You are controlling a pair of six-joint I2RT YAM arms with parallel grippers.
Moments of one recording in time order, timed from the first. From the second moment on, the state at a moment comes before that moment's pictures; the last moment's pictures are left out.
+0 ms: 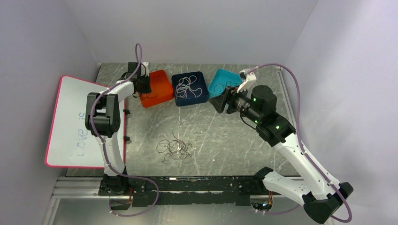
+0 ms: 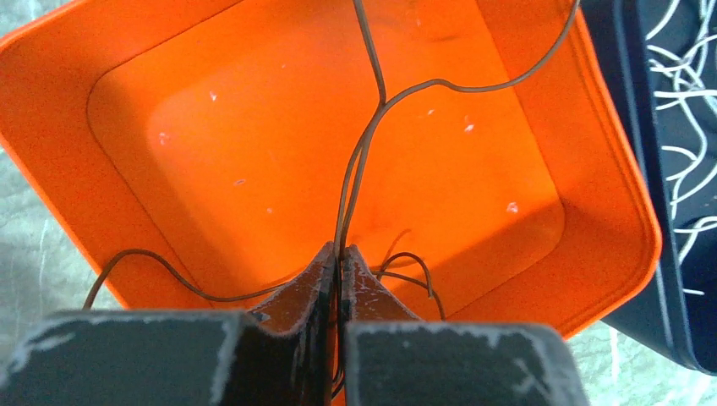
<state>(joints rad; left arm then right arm) -0.10 2.04 1.43 -0.20 0.14 -0.09 0.59 0.95 1.07 -0.31 -0.12 0.40</state>
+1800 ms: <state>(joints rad) -0.10 1.90 1.58 -0.31 0.15 -0.07 0.59 1.00 1.07 -0.31 -0.14 0.41</state>
